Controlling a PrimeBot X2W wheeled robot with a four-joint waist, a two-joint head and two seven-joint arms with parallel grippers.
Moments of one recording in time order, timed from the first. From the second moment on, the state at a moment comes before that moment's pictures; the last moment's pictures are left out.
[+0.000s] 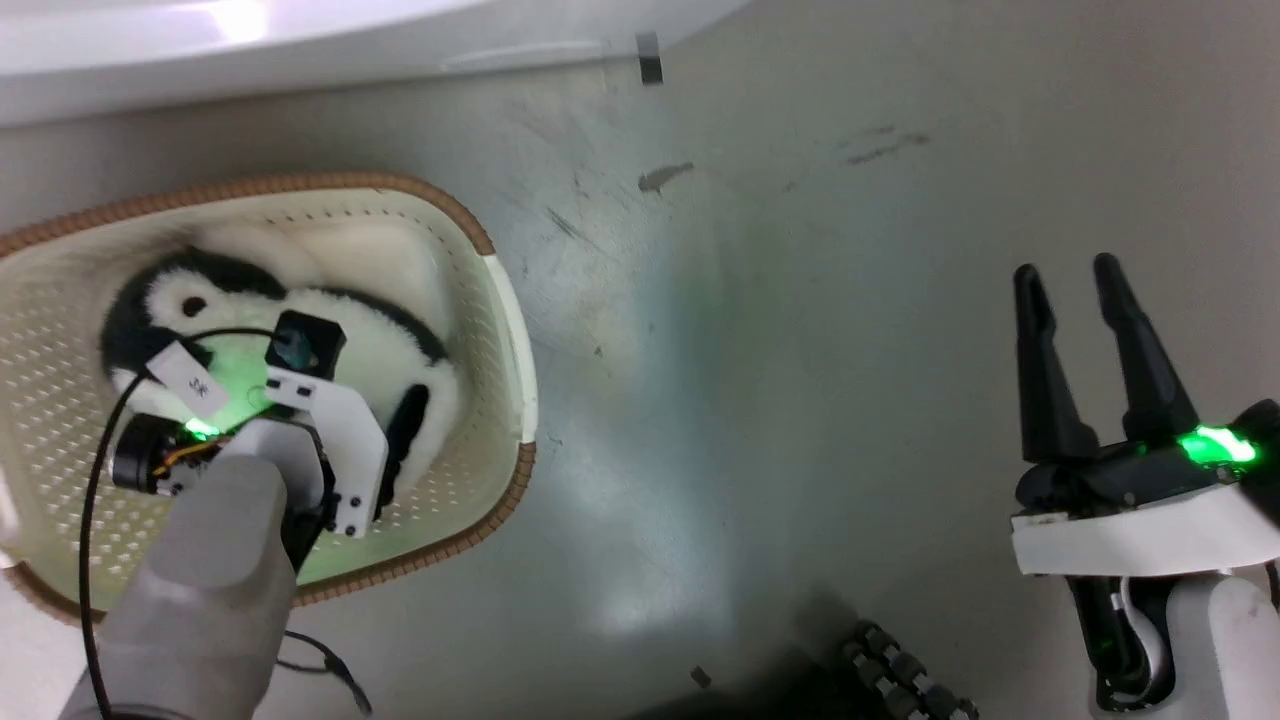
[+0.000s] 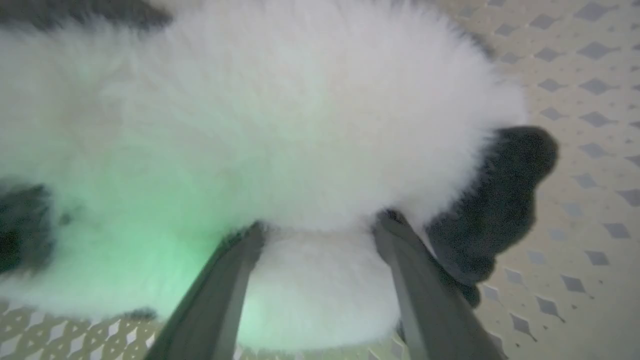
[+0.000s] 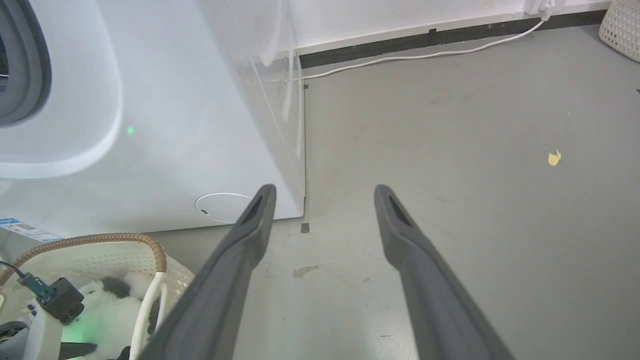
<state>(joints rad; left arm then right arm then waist) -0.78 0.30 -0.35 1.06 -0.22 -0.06 0.18 -0.24 -0.05 0.01 -0.07 0.35 0.13 -0.21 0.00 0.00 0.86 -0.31</state>
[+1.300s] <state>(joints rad) -0.64 0.15 -0.42 1.26 -0.38 -0.10 -0.20 -0.16 -0.05 -0.08 -0.05 0.28 0.13 -0.26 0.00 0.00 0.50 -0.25</state>
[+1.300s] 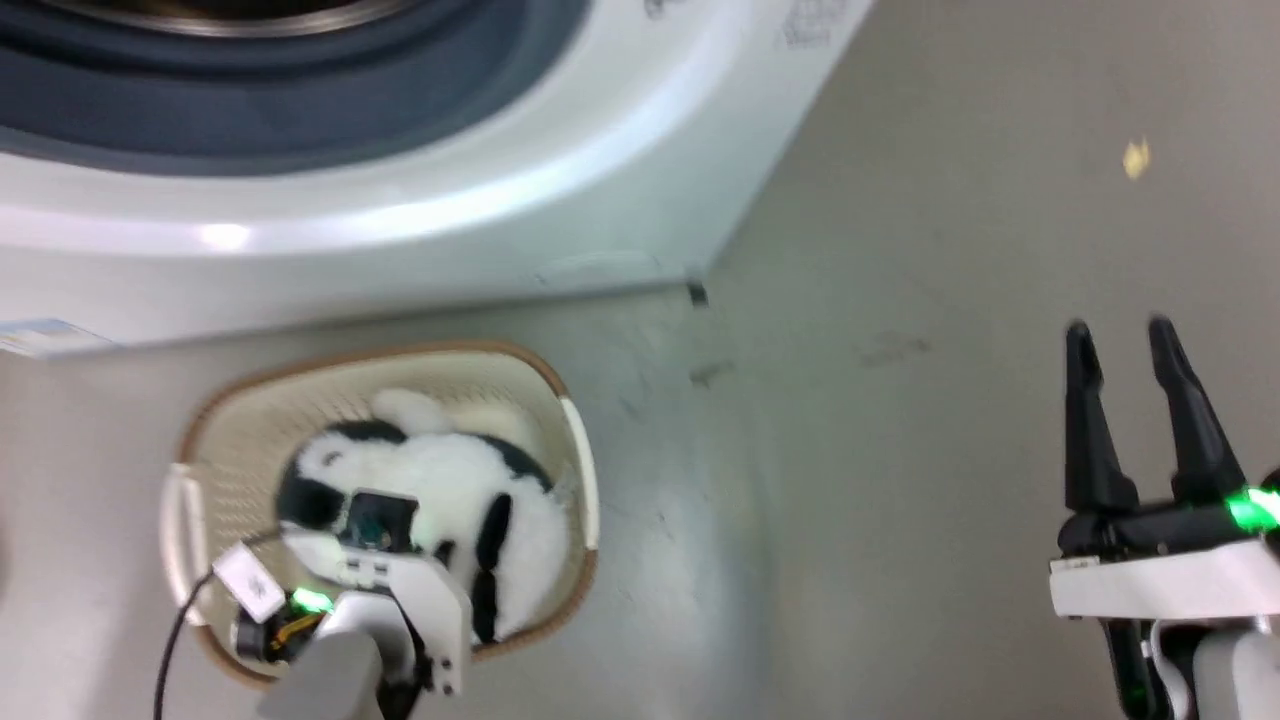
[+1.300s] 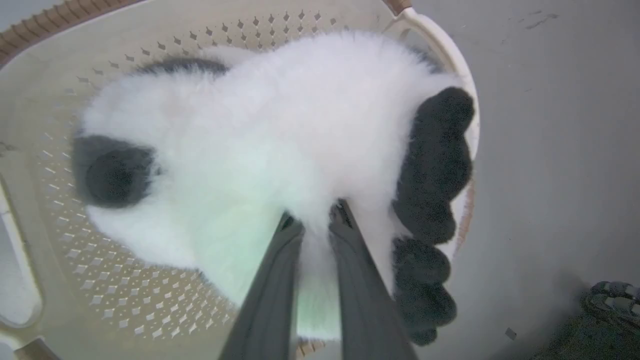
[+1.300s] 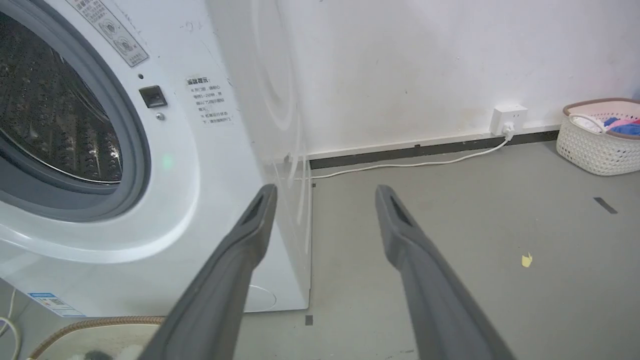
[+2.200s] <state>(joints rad) -0.22 0.16 -0.22 0.30 -0.29 -0.07 -0.25 -0.06 -0.05 -0.10 -0.04 0.24 0.13 -0.26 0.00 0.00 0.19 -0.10</state>
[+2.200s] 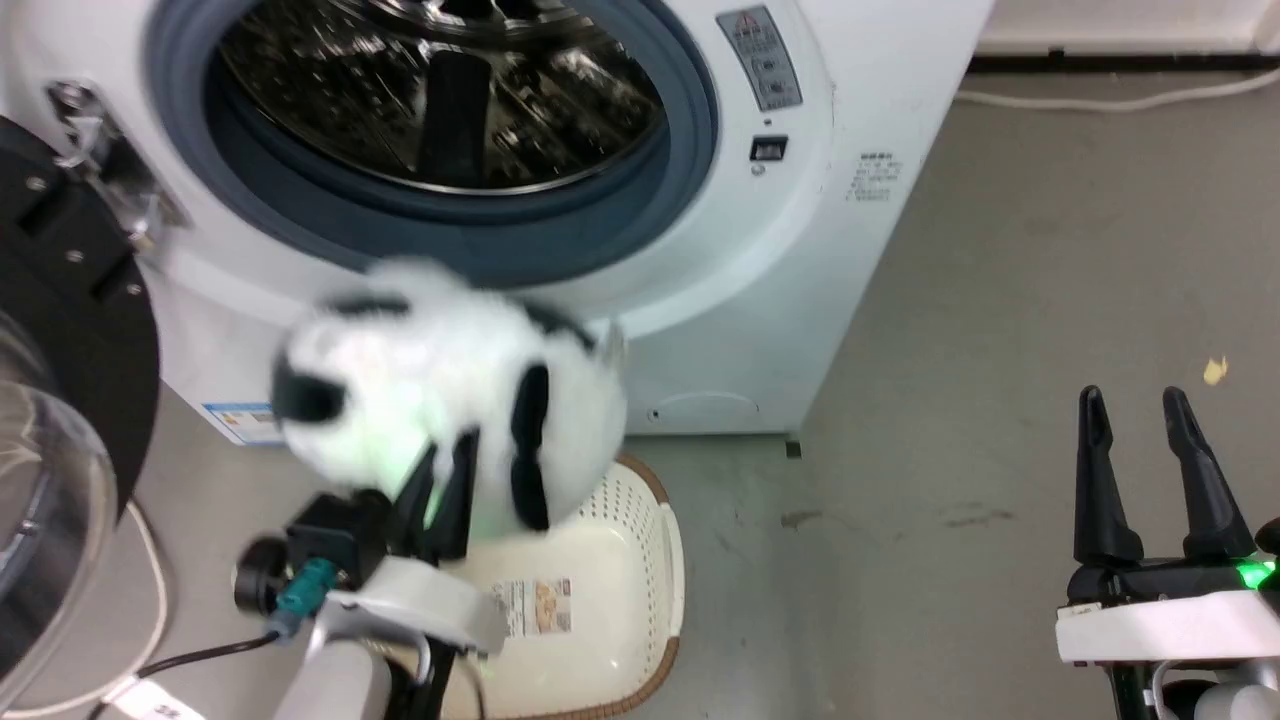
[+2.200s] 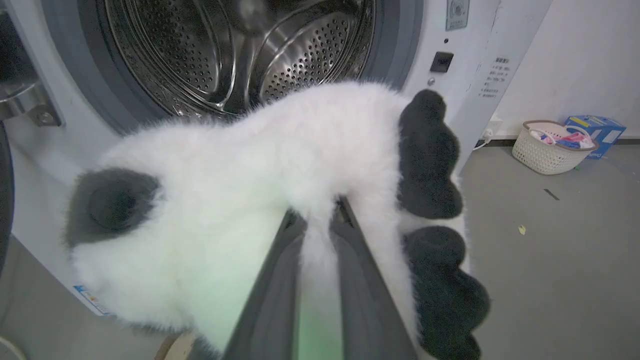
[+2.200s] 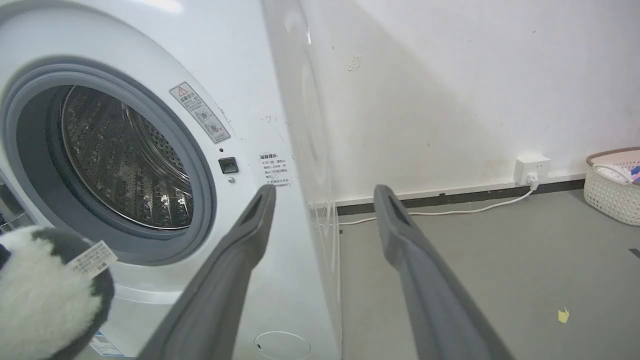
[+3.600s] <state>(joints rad) -1.47 0.44 -0.19 0.94 -0.11 -0.07 -0.02 -0.28 -0.05 -0.03 -0.07 0.38 0.13 -0.26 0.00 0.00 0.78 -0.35</state>
